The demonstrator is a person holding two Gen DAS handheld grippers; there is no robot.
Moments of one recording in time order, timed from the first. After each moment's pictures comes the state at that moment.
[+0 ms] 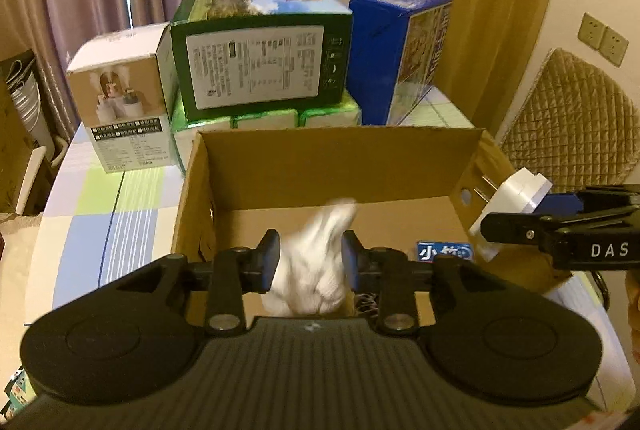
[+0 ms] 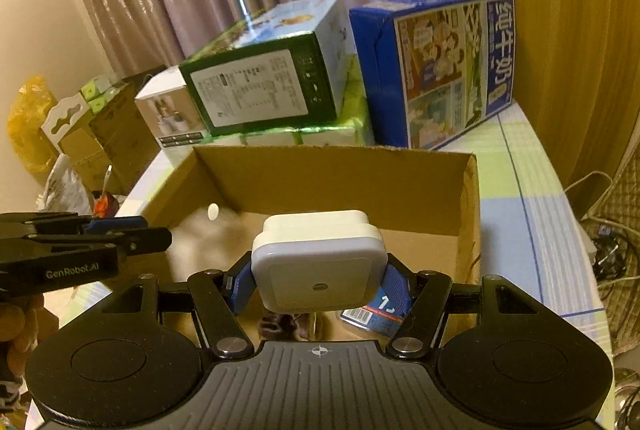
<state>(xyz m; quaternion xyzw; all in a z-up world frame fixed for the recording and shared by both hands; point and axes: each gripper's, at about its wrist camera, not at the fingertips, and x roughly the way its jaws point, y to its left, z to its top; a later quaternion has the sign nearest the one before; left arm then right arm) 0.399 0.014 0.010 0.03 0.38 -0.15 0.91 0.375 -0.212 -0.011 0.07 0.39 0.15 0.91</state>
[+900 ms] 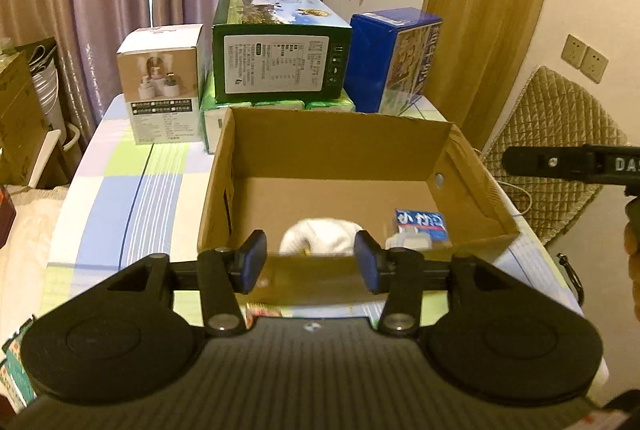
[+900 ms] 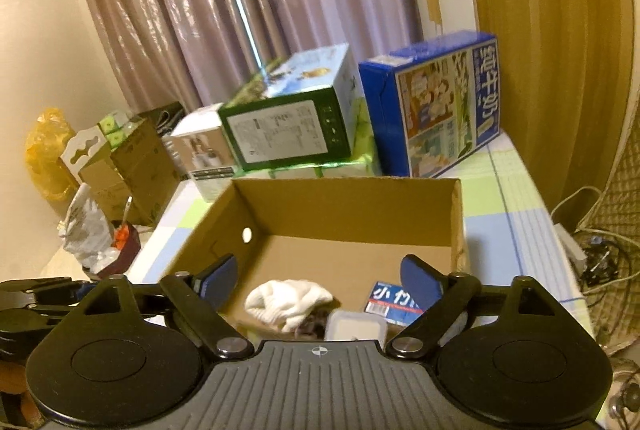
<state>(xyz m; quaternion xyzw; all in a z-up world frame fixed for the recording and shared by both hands) 0.293 0.048 0.048 0.00 0.36 -0.14 0.92 0.292 -0.212 0.051 0.09 0.33 0.15 0.93</state>
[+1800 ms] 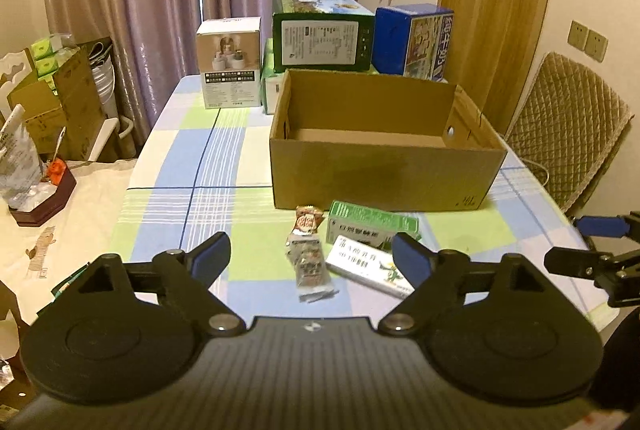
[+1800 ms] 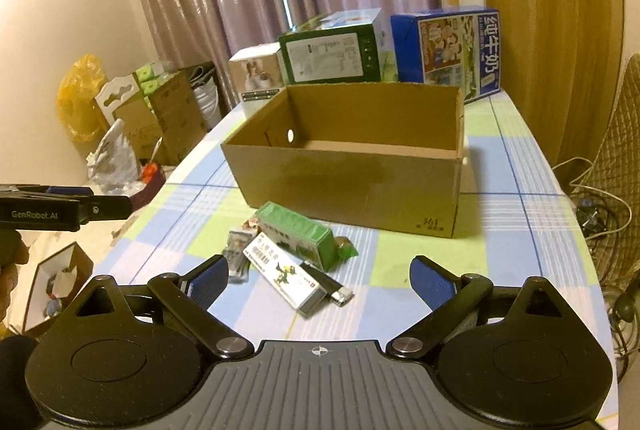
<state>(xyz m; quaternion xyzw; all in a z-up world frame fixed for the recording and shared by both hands) 0.136 0.085 0.047 0.02 0.35 -0.08 0.93 0.114 -0.185 0.000 0.05 0.34 0.18 0.92</state>
